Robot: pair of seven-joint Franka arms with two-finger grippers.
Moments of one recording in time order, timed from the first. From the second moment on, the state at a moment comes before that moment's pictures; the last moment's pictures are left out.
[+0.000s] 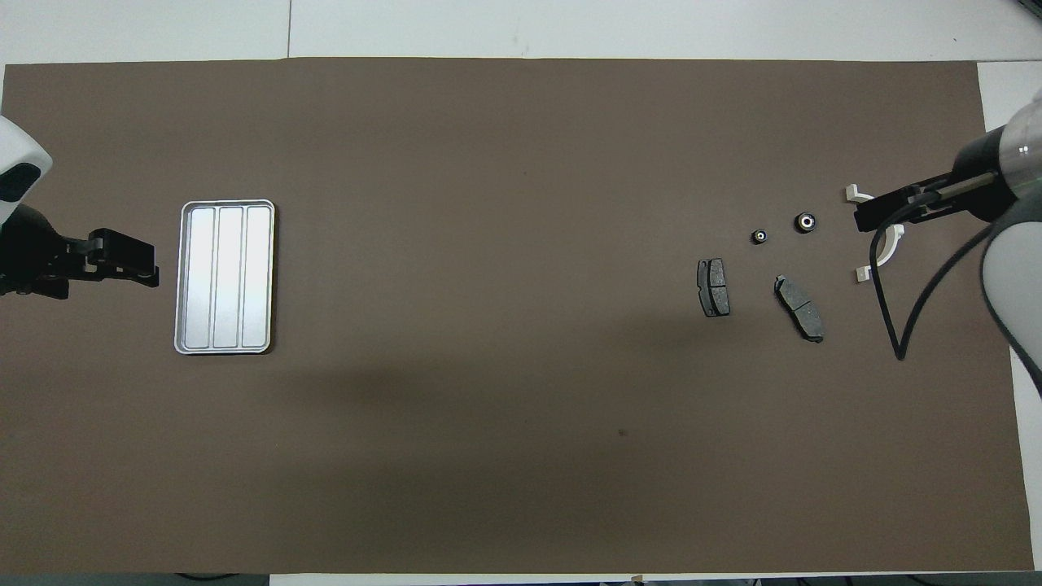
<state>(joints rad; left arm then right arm) -0.10 -0.02 0.04 -1.67 0.00 1.56 -0.12 -0.02 0.03 0.04 -1.59 0.00 1.68 -0.19</state>
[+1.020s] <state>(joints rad) -0.10 -0.02 0.04 -1.67 0.00 1.56 -0.12 -0.03 -0.03 -0.01 -1.61 0.00 1.53 -0.15</state>
